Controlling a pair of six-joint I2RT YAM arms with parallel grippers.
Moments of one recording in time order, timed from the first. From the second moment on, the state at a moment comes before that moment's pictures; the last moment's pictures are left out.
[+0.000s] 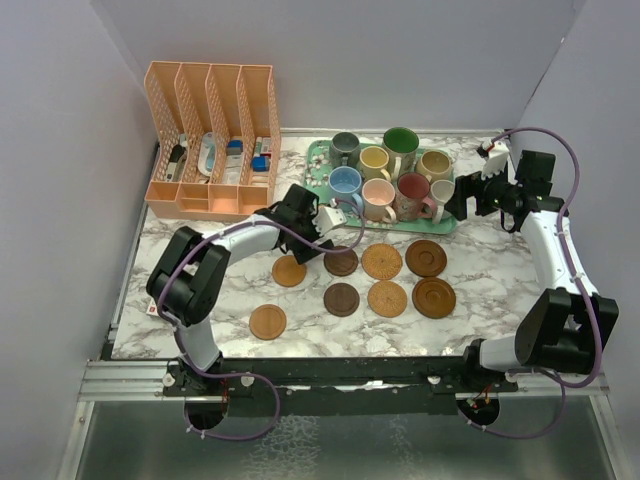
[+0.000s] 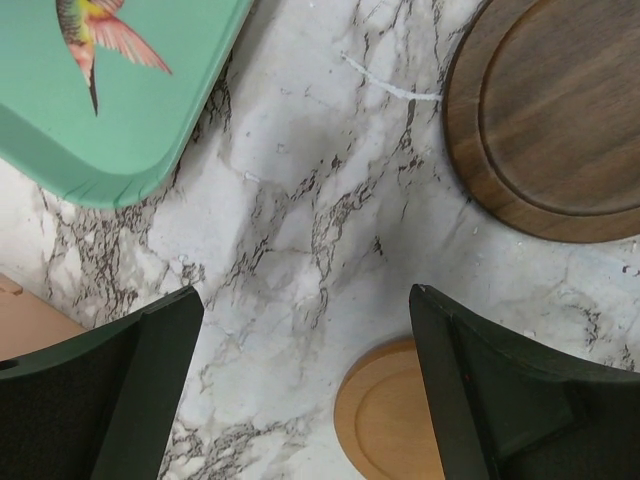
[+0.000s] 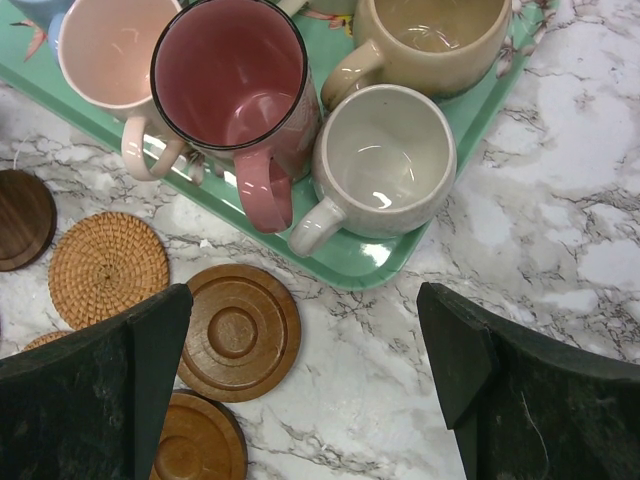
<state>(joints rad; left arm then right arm) -0.57 1.79 1.10 -0.30 0.11 0.56 -0.20 1.38 1.13 -0.47 -0.55 -0.36</state>
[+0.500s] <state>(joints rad) -0.51 1.57 0.96 -0.31 0.10 0.57 -0.20 1.38 1.13 -0.47 -0.55 -0.36</state>
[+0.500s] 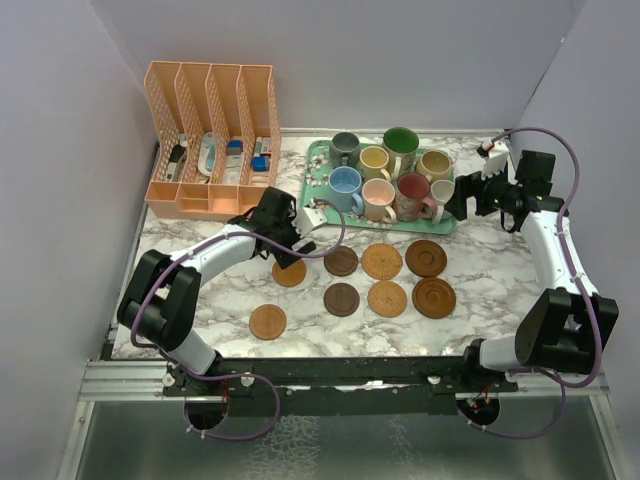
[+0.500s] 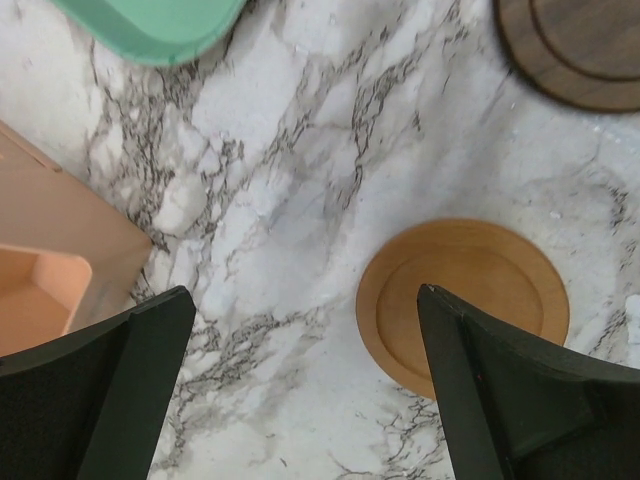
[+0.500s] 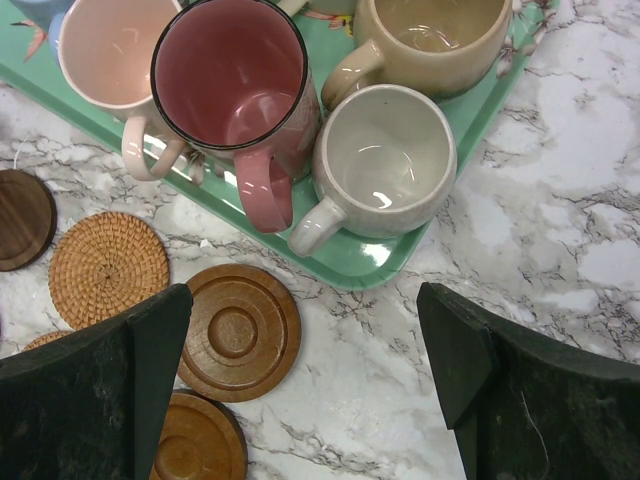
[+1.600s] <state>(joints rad) -0.50 1.74 1.05 -0.30 0.20 0.51 -0.20 1.38 1.13 -0.47 -0.55 -0.36</state>
